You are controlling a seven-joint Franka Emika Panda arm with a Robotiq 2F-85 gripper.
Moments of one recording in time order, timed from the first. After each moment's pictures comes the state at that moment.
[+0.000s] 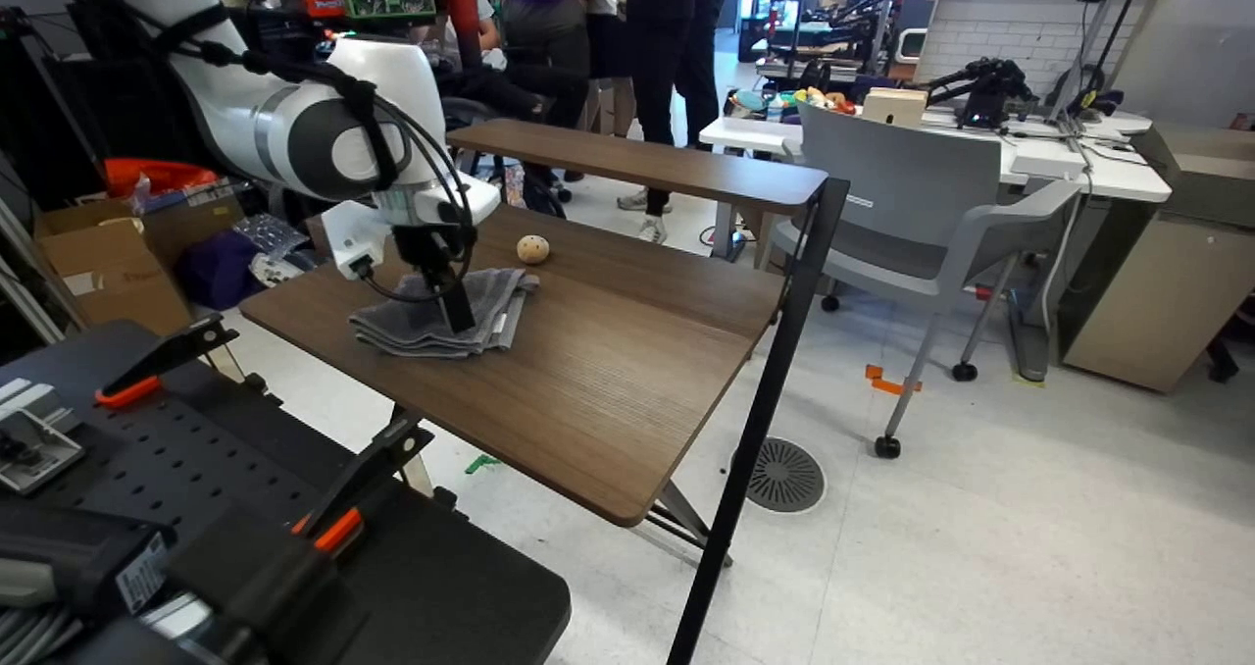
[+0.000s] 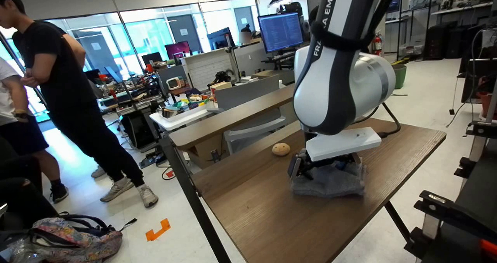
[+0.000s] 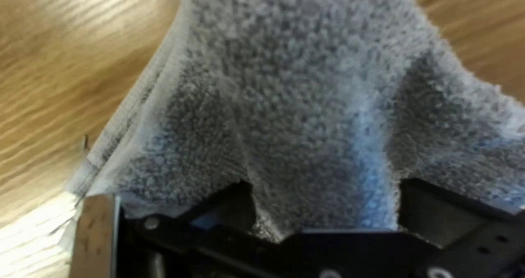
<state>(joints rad) 0.26 0.89 -0.08 -1.94 0.21 2.85 0.48</state>
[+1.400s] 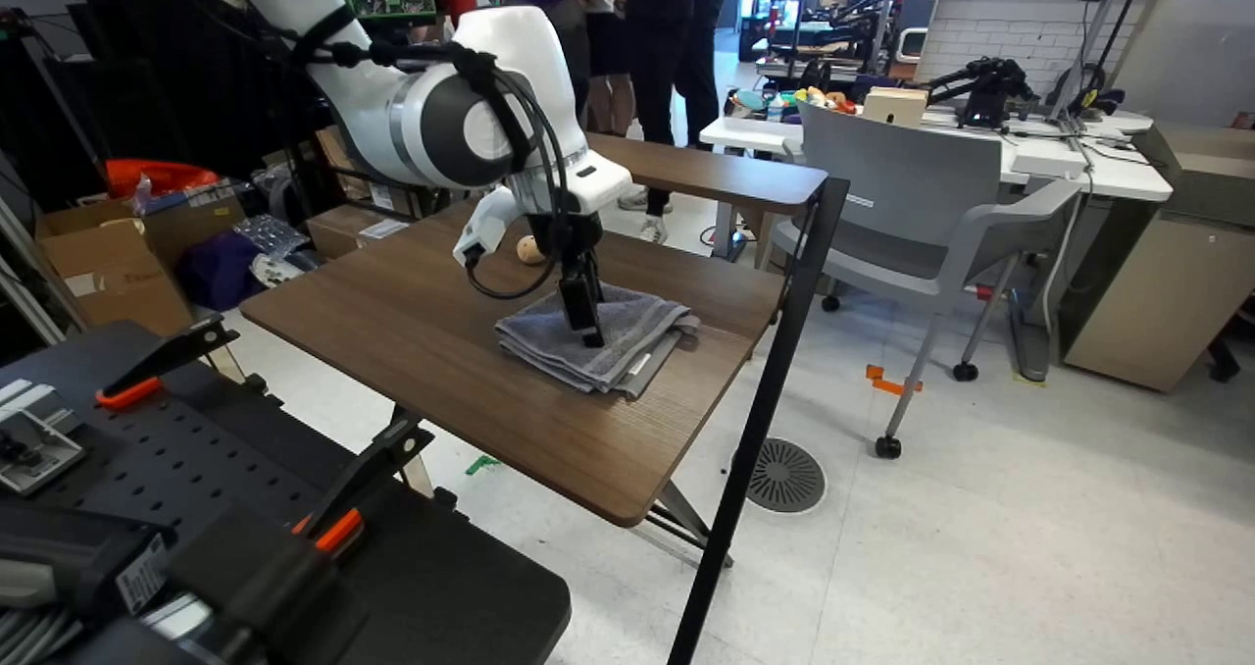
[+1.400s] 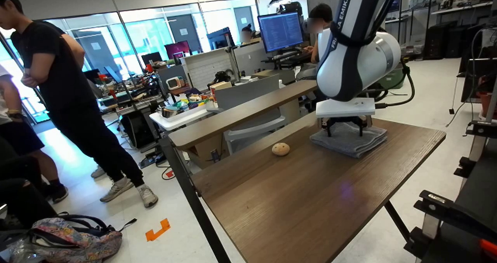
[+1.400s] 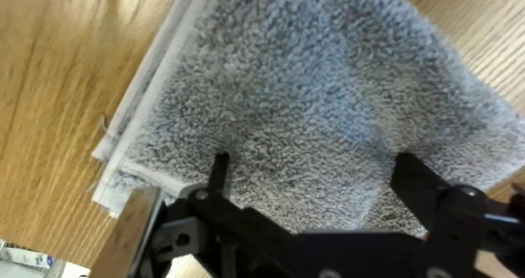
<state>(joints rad) 0.24 0.93 -0.33 -1.83 0.18 2.82 0.85</state>
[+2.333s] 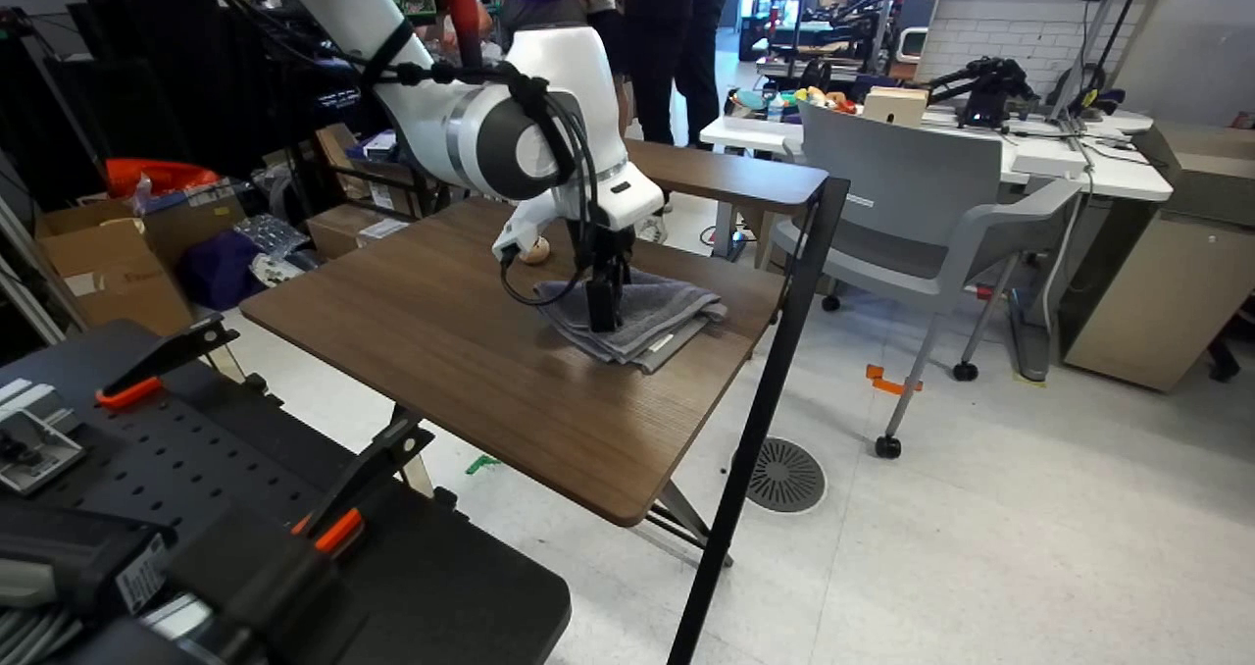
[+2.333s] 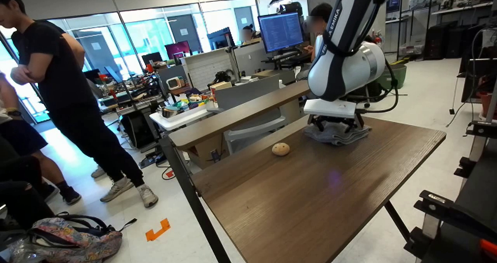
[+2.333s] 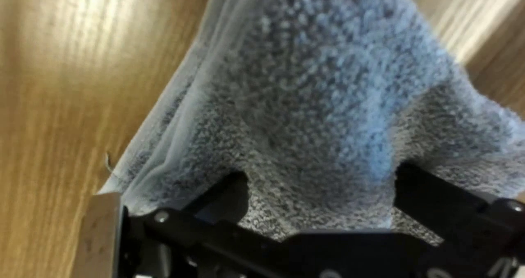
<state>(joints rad) 0.12 1.06 -0.25 -1.59 0.23 2.77 0.96</state>
